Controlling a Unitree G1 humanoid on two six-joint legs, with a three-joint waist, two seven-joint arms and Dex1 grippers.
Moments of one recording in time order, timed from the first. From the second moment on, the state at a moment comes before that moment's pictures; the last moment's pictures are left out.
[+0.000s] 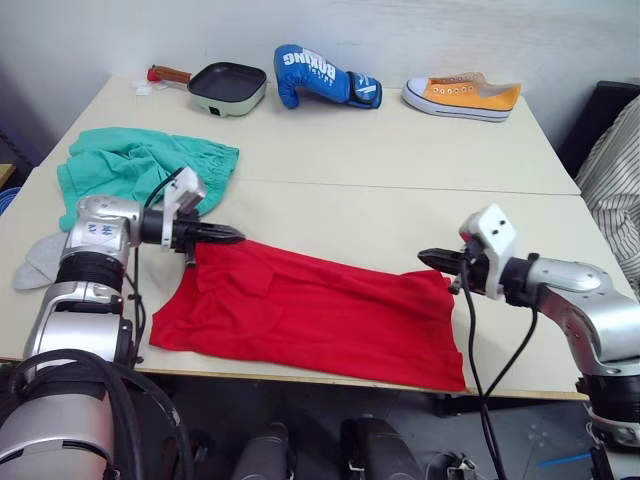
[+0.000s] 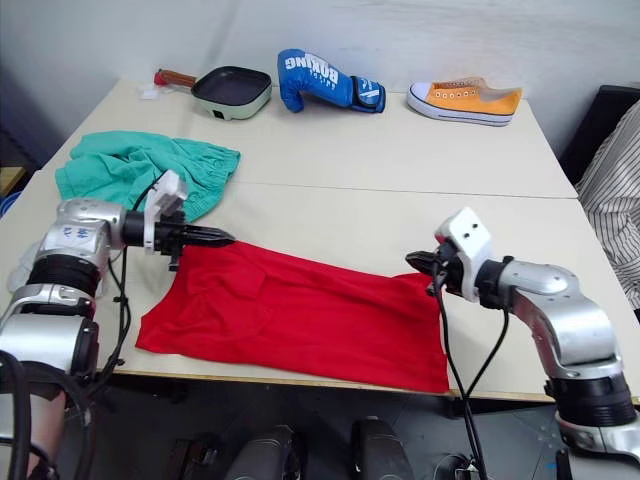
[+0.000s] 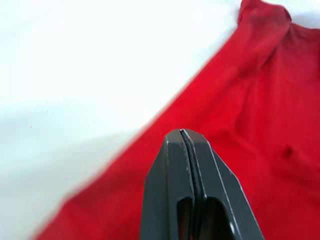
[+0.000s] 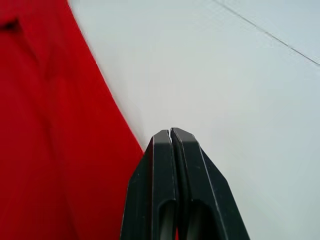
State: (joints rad) left arm -1.05 0.66 -0.09 1.01 -0.12 0.10 -1.40; right arm -0.38 -0.73 -0.02 -0.24 0.39 0.72 0.79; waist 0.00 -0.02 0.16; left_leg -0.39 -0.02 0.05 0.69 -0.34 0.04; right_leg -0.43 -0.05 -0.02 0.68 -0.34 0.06
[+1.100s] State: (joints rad) left arm -0.80 0.68 -0.10 0.14 -0.47 0.49 -1.50; right arm -0.59 -0.83 0.18 0.10 0.28 0.65 1.06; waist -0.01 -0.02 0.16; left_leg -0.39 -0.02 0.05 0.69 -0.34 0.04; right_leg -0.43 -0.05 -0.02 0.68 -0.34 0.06
